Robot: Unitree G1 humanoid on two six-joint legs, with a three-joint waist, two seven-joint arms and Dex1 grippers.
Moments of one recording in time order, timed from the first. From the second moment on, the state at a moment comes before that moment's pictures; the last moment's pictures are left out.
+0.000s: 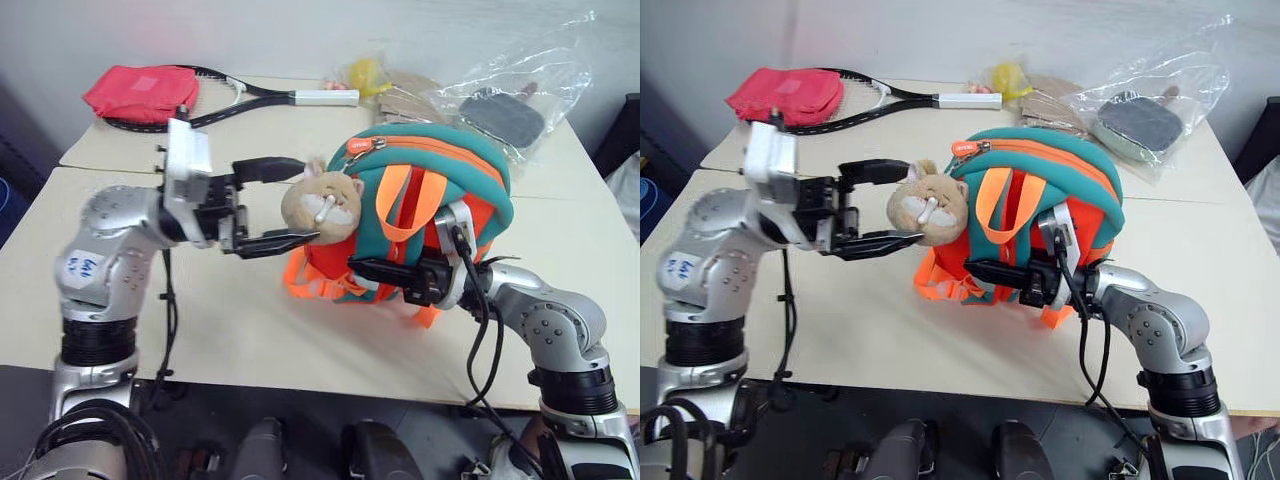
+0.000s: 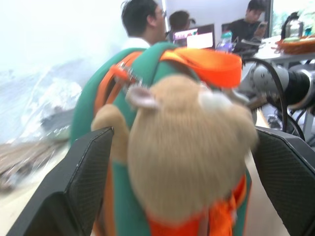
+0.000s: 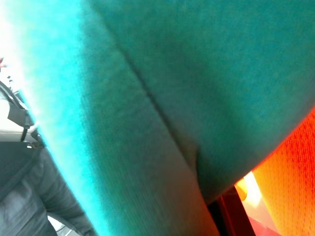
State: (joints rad) left arm -0.68 0.56 0.10 -0.22 -0.62 0.48 -1.06; right arm -0.44 -0.53 -0.05 -0.30 0.95 0.86 0.87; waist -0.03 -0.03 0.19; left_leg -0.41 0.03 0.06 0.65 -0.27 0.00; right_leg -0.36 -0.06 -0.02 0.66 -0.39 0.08
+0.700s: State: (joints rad) left arm -0.59 0.71 0.10 0.10 -0.38 0.29 -0.91; right arm -0.25 -0.50 -0.13 -0.42 0.99 0.83 0.72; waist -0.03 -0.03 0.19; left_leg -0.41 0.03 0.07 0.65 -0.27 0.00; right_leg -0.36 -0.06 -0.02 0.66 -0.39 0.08
